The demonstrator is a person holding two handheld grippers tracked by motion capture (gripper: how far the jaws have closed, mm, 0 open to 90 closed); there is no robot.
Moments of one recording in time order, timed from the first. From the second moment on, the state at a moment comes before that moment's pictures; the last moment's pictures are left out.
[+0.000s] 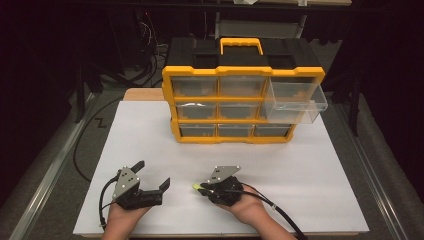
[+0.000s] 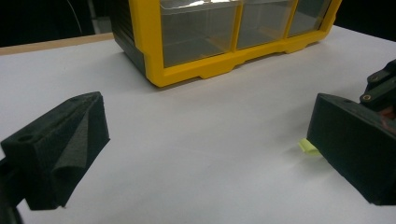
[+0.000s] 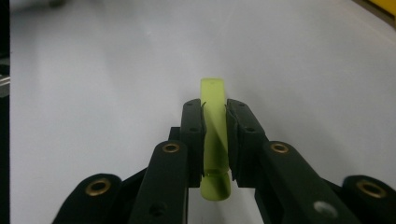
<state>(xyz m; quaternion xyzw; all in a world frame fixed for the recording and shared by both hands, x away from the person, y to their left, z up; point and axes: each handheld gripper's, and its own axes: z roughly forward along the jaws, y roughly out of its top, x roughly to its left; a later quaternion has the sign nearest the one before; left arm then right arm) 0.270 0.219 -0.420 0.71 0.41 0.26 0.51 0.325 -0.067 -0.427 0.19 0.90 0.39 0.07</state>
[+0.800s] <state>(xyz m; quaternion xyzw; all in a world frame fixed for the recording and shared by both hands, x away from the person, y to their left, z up) 0.271 0.220 -0.421 0.71 0.42 0.26 0.50 0.329 -0.175 -0.406 0.23 0.88 0.39 0.10</state>
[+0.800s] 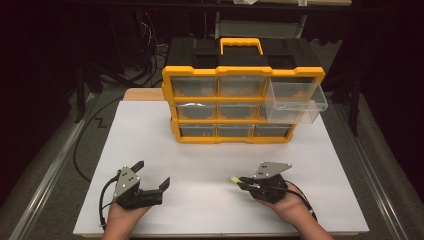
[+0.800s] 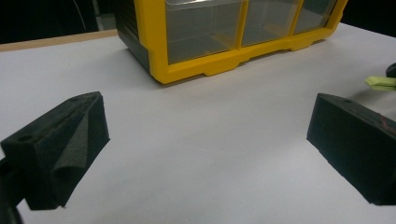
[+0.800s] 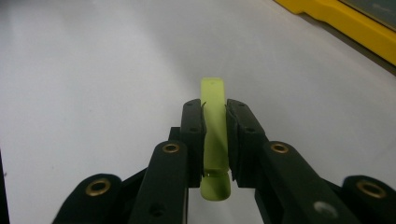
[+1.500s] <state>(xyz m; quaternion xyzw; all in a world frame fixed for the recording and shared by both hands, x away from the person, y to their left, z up) 0.271 0.224 -0.419 0.70 0.43 0.26 0.51 0.326 -0.251 -0.411 0.29 0.87 0.39 0.12</state>
